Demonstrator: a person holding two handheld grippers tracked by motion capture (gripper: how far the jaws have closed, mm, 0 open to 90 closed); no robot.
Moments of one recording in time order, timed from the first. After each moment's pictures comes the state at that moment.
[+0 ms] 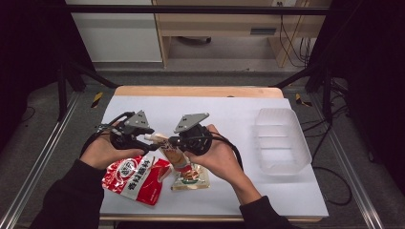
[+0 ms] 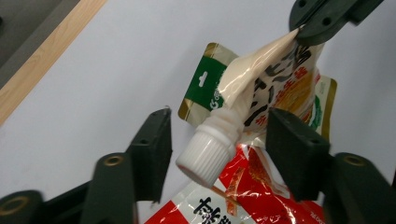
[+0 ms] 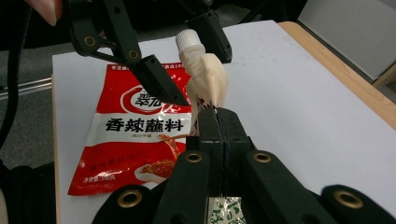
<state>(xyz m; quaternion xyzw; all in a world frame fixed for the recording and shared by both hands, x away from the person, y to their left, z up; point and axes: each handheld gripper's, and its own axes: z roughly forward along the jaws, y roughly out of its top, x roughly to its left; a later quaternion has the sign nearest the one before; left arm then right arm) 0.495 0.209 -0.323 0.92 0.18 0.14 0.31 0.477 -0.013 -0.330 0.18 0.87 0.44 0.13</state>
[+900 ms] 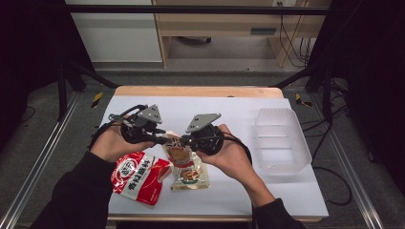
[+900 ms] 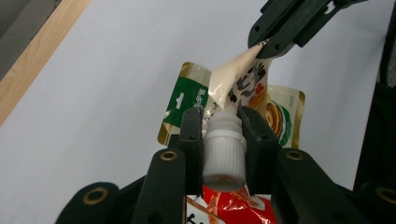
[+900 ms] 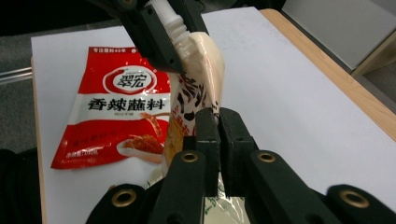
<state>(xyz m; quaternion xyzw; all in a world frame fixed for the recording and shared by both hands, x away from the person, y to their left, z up) 0.498 0.172 -0.293 0.94 0.15 0.11 0.29 0.475 -0.041 -0.328 0.19 0.88 0.42 0.16</state>
